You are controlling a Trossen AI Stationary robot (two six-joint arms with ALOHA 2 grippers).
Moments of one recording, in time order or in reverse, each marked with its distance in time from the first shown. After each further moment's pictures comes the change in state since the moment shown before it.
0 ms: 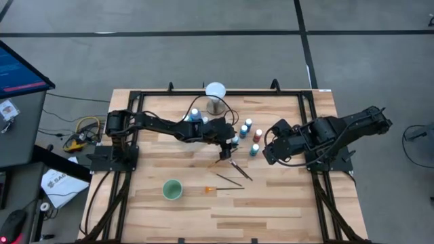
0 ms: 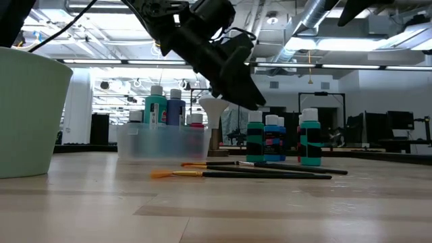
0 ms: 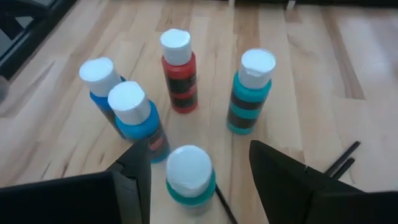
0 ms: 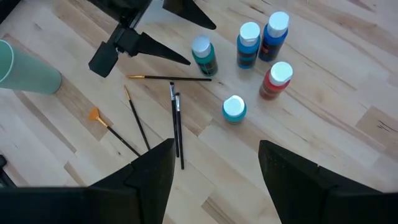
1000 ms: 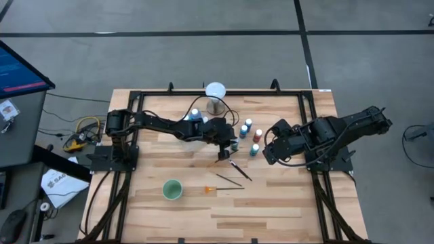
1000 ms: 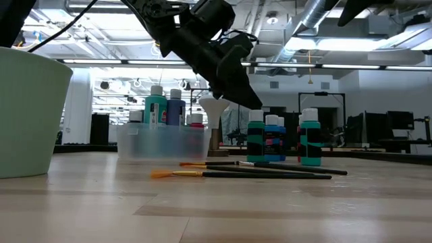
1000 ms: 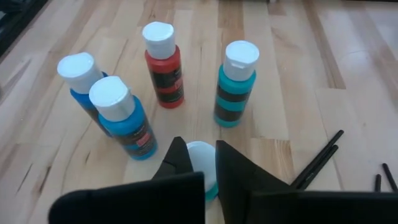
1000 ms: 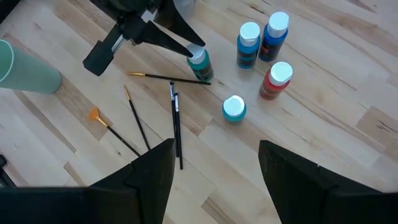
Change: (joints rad) left arm 0.011 0.000 0.001 -0.029 0.079 0.016; right arm 0.000 0.000 0.000 0.000 -0.001 0.000
